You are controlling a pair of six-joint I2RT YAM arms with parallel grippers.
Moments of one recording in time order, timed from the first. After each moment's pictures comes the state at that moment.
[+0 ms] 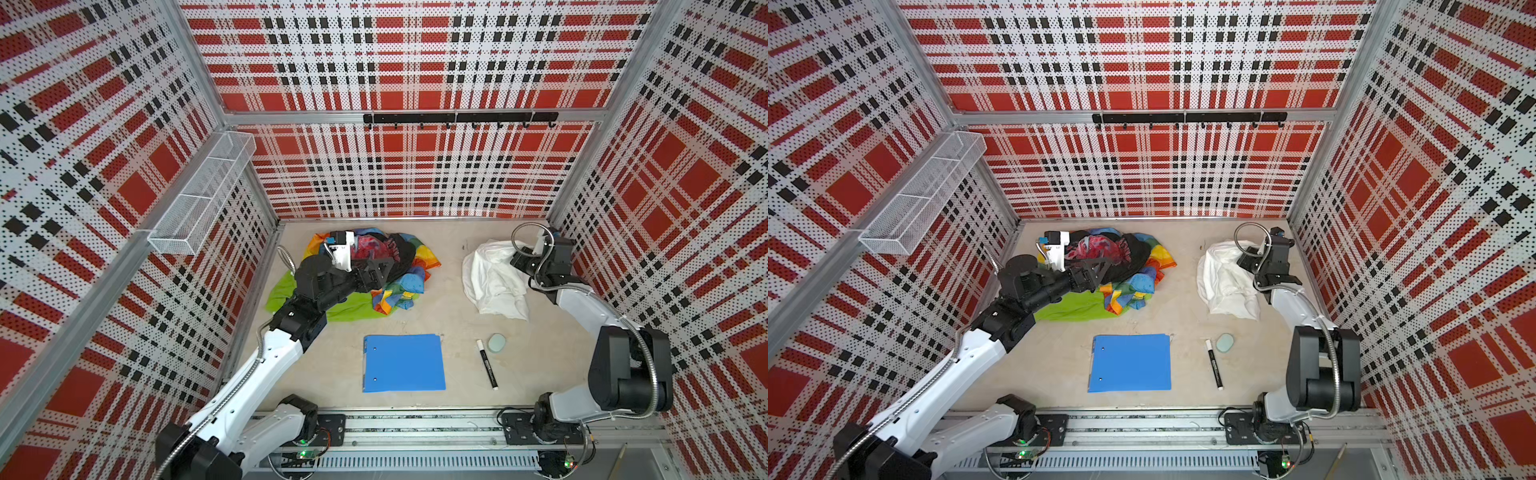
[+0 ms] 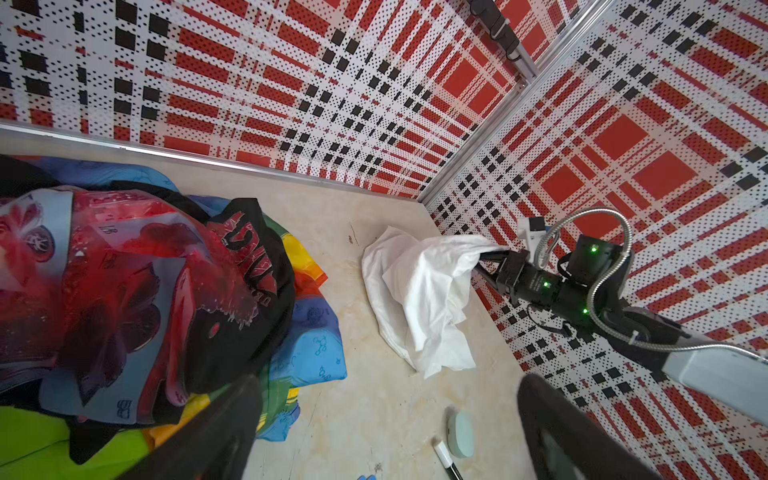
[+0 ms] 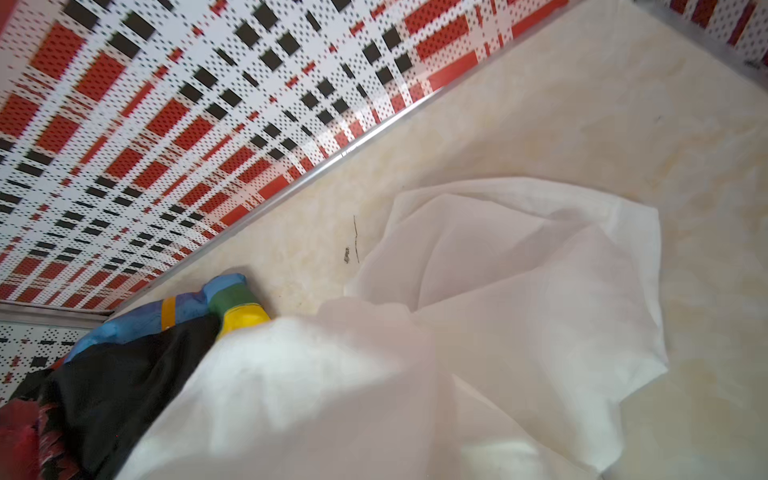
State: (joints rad) left arm -0.38 1.02 0.85 -0.03 0.32 -0.53; right arm -0.06 1.52 0.94 0.02 -0.18 0.50
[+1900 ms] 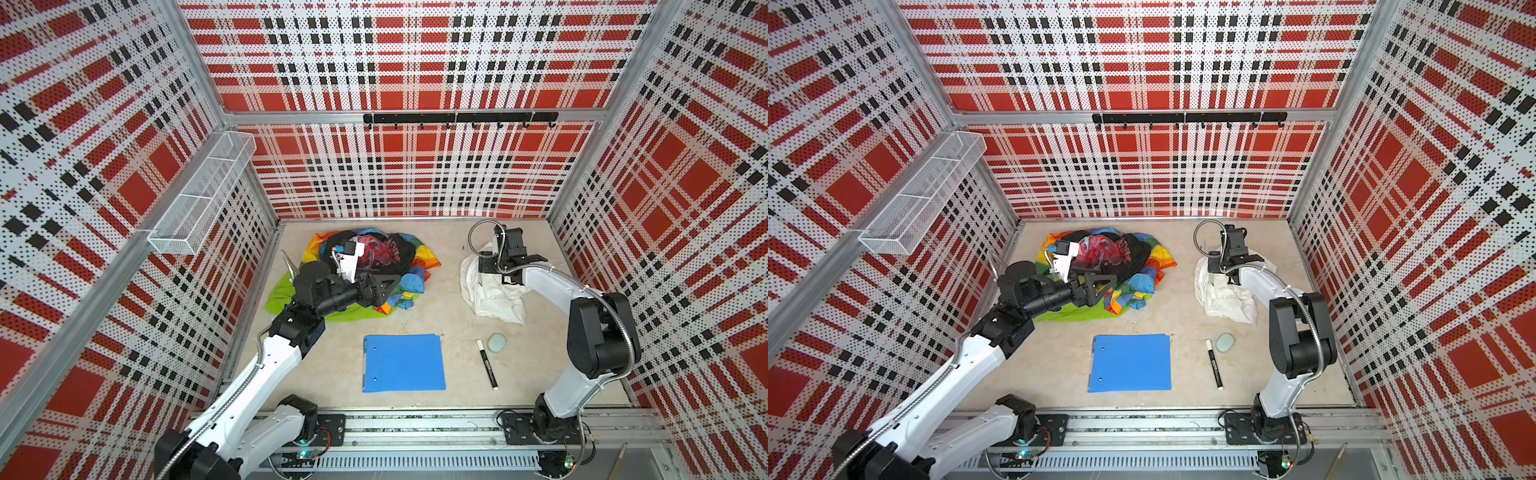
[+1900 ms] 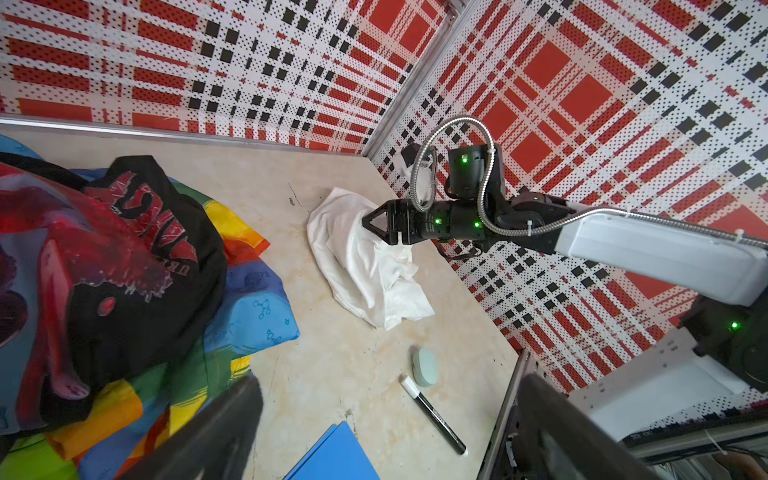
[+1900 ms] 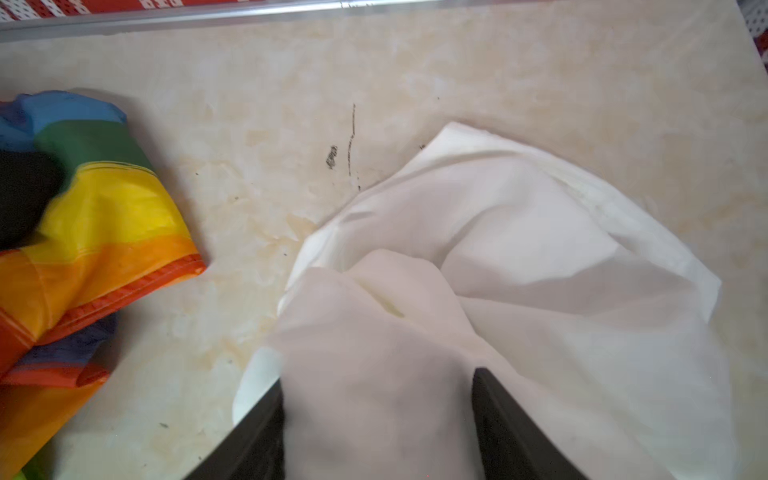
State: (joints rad) left arm -0.40 0.99 0.79 -0.02 0.57 -0.45; right arm 0.19 1.72 1.17 -0.29 0.15 0.18
